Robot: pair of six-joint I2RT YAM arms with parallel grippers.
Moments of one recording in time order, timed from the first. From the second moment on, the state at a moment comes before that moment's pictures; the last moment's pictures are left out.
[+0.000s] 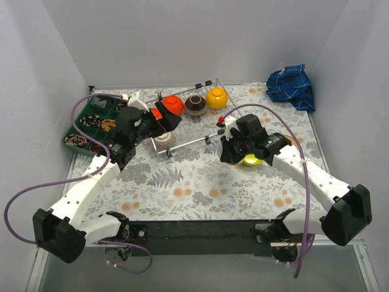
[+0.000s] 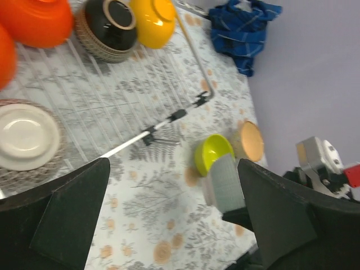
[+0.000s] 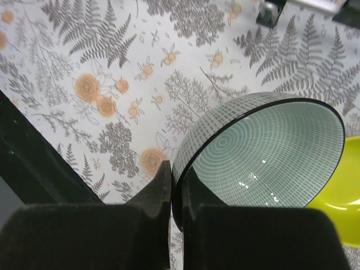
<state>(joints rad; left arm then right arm) -0.44 1.14 1.01 -0.14 0.12 -0.76 0.63 1.26 1.07 -0.60 -0.32 0.03</state>
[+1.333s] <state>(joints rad) -0.44 0.97 0.92 -0.42 -0.17 -0.47 0.79 1.53 0.90 -0.55 0.34 0.06</state>
